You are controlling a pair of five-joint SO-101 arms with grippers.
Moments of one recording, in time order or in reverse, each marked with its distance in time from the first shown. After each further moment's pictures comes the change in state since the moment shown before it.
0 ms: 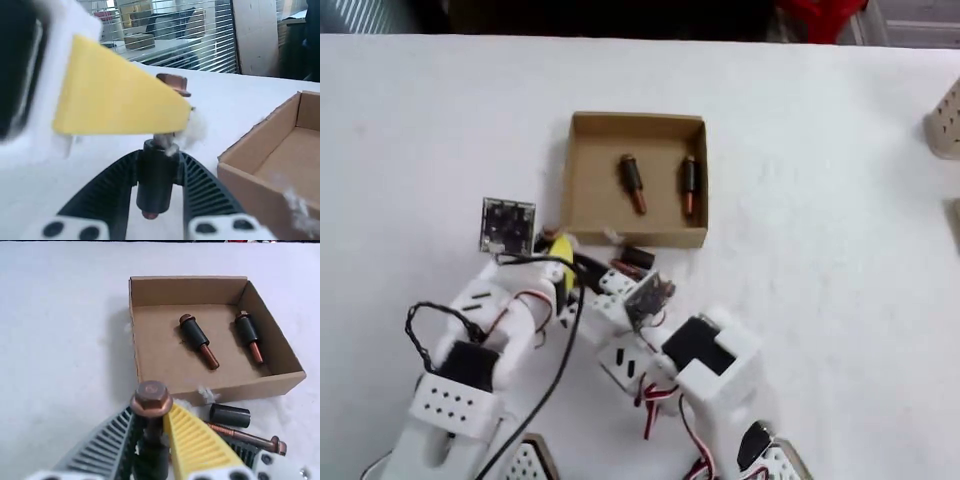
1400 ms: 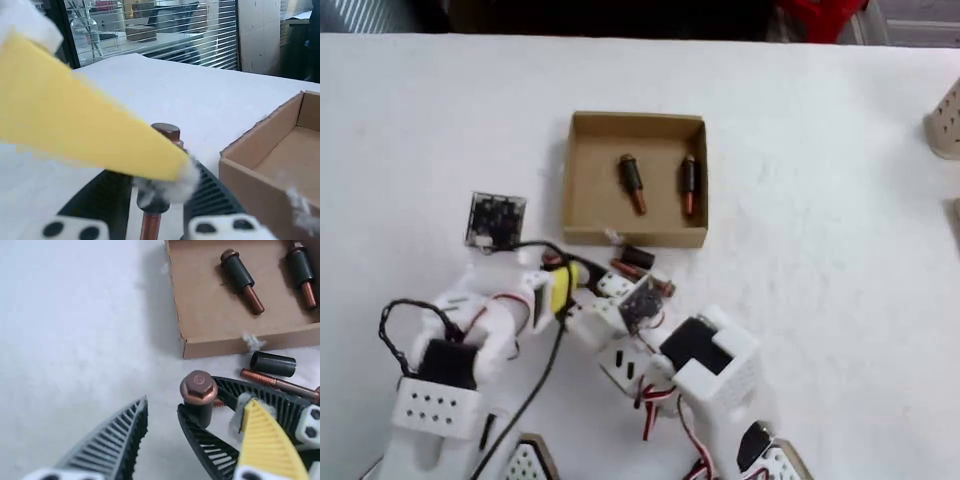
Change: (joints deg) left arm -6.3 -0.7 -7.4 21.5 -6.3; right arm -0.4 0.1 0.2 0.3 1.6
